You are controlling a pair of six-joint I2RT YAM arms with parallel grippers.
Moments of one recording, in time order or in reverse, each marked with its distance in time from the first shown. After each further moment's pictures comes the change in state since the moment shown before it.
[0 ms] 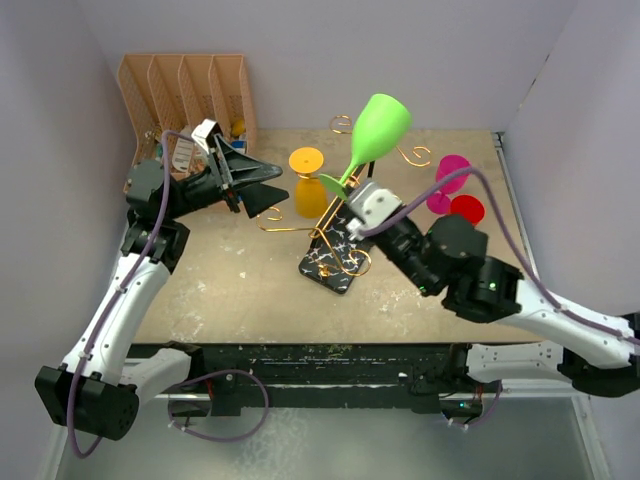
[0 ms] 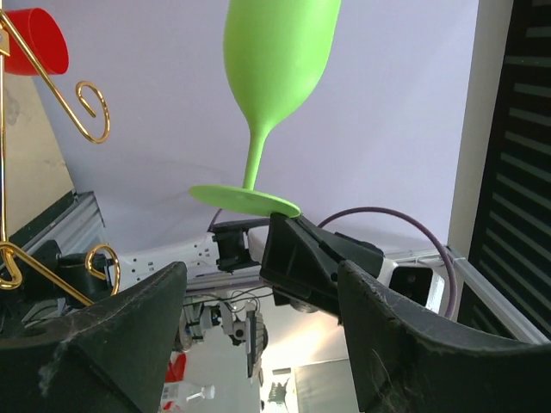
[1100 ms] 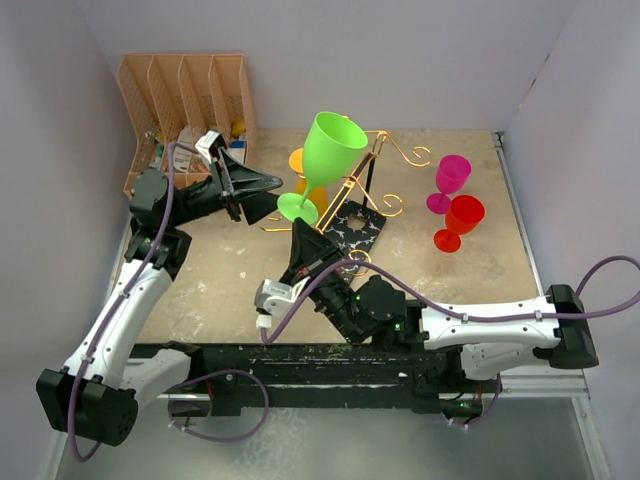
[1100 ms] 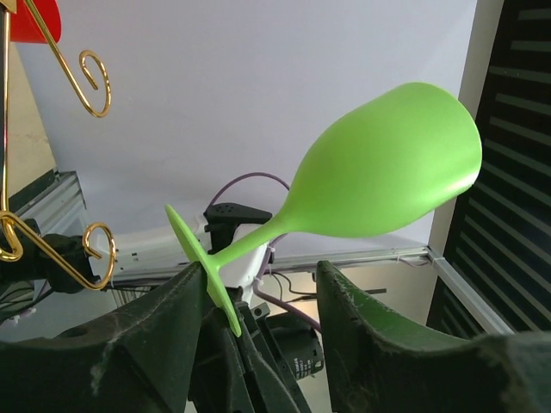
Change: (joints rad) left arm 0.000 -0.030 -0.084 0.052 0.020 -0.096; right arm 0.298 0.241 -0.315 0.737 0.255 -0.834
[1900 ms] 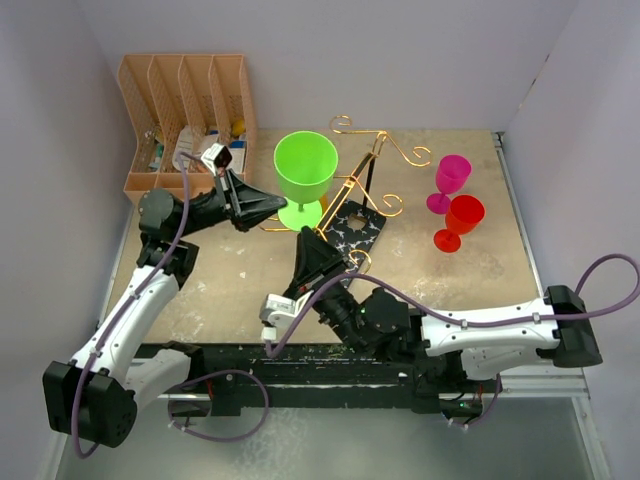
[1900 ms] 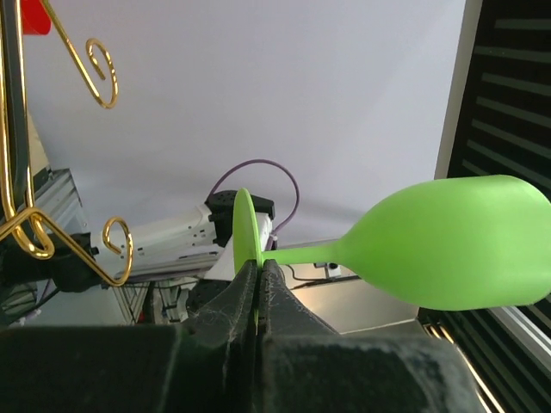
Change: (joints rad) left arm -0.007 -0.010 -0.159 0.246 0.019 -0.068; right arm 0.037 -0.006 -0.087 0.101 0.035 -0.101
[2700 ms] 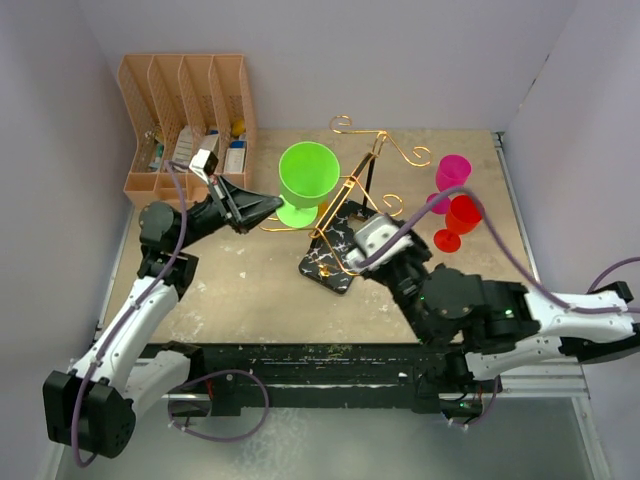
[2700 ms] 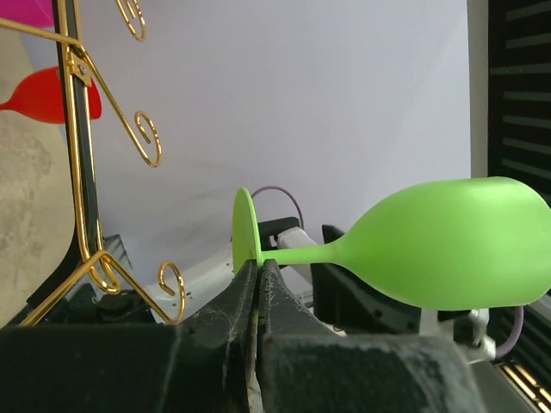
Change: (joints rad) left arm 0.002 -0.039 -0.102 0.073 -0.151 0.138; right arm 0.103 -0.204 0.404 -0.953 0.433 0.908
